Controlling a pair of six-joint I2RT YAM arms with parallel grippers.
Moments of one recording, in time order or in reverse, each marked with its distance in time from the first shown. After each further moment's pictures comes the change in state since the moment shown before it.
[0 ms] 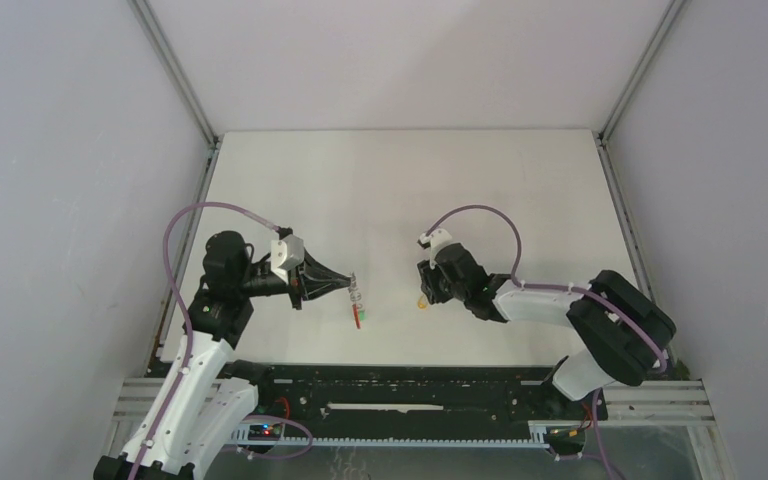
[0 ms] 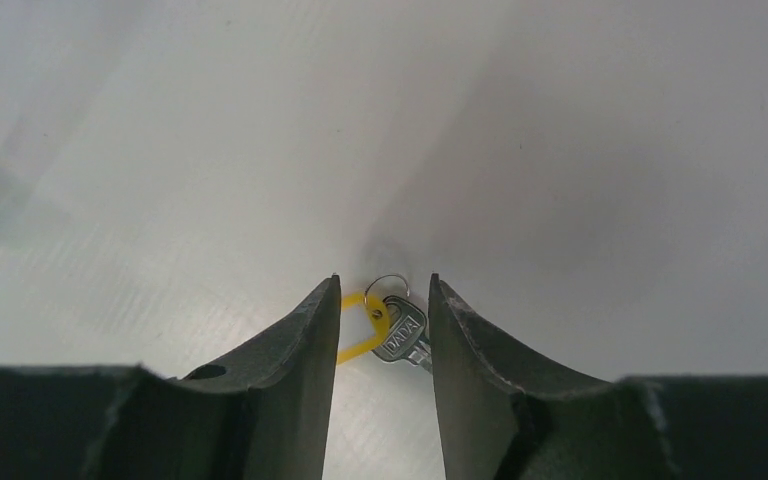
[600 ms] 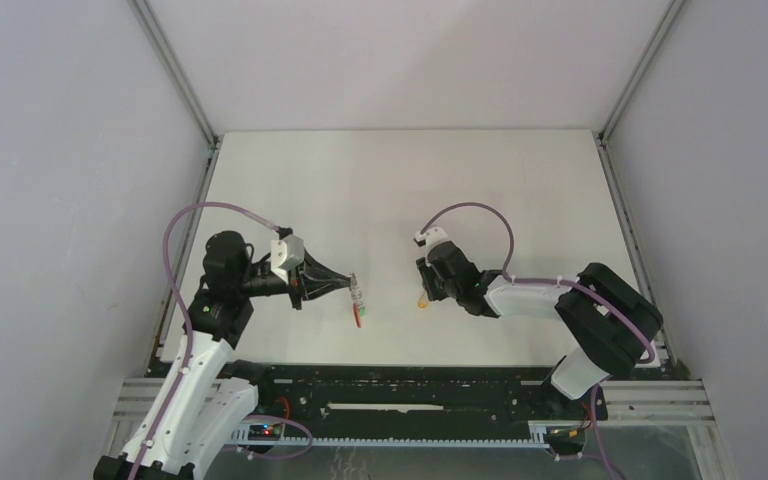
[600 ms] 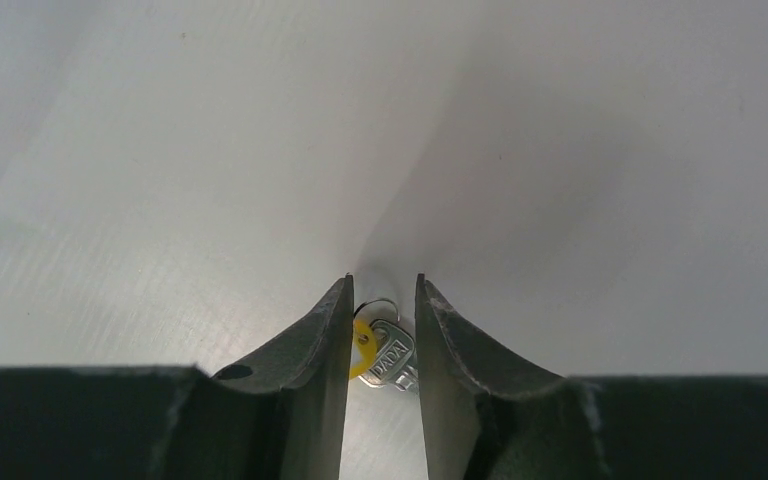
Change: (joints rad) left arm 0.000 0.000 0.000 0.000 0.000 0.000; right arm 0.018 0.080 0.064 -0.050 0.088 0.016
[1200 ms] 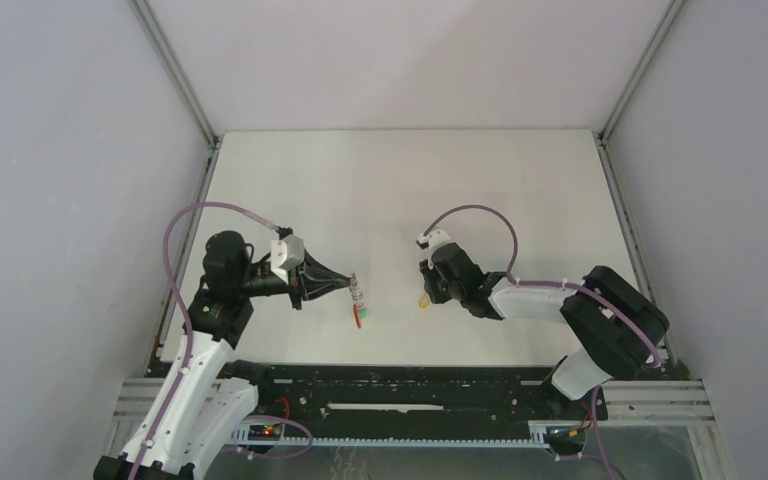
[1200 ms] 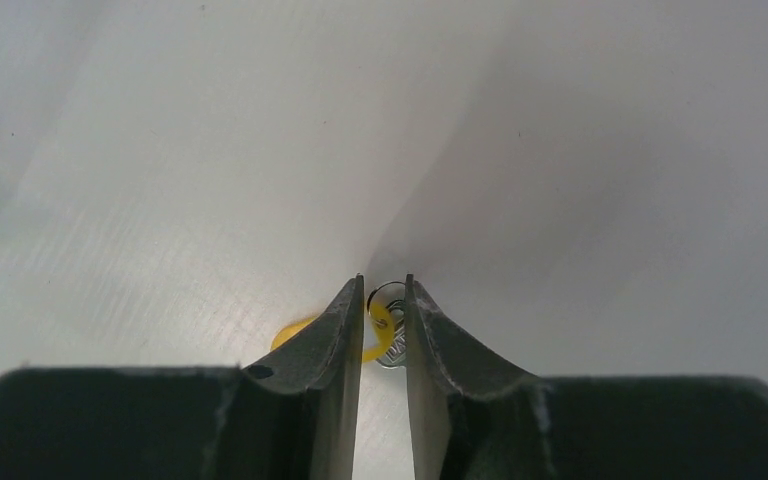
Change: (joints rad) left arm 0.000 0.000 0.000 0.000 0.000 0.000; right arm -0.011 -0.028 -0.028 0.001 -0.050 0.010
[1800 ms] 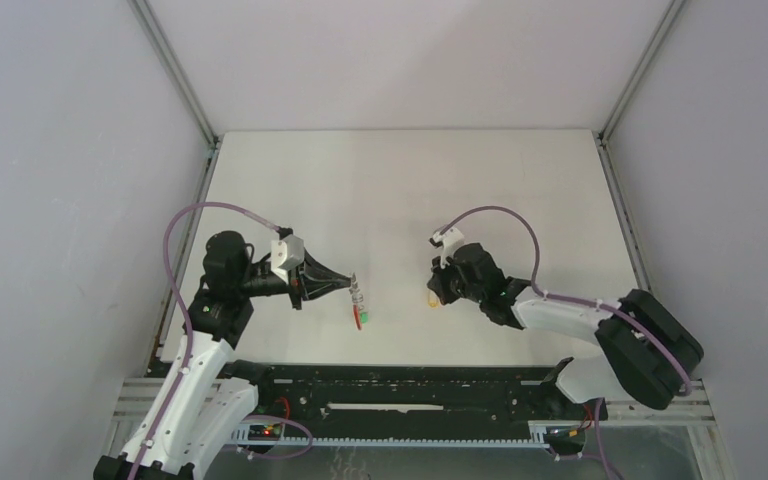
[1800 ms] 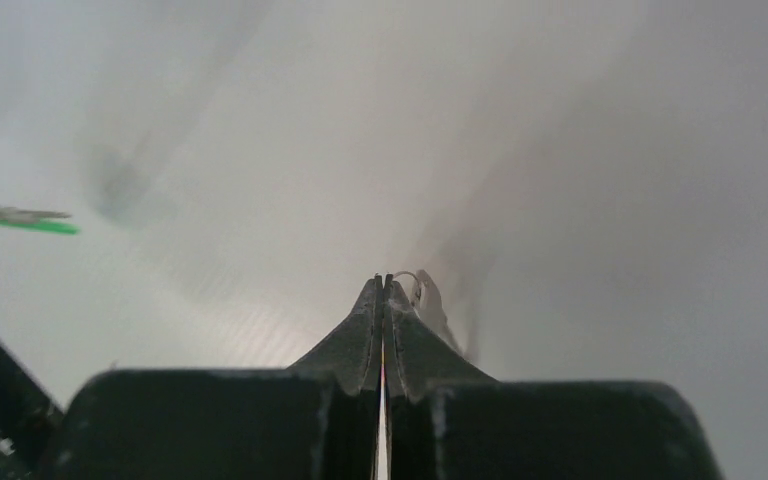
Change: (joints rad) left arm -0.002 0.000 0.000 0.000 0.000 -0.001; right arm -0.045 -0.149 -0.096 0.057 -0.127 -0.017
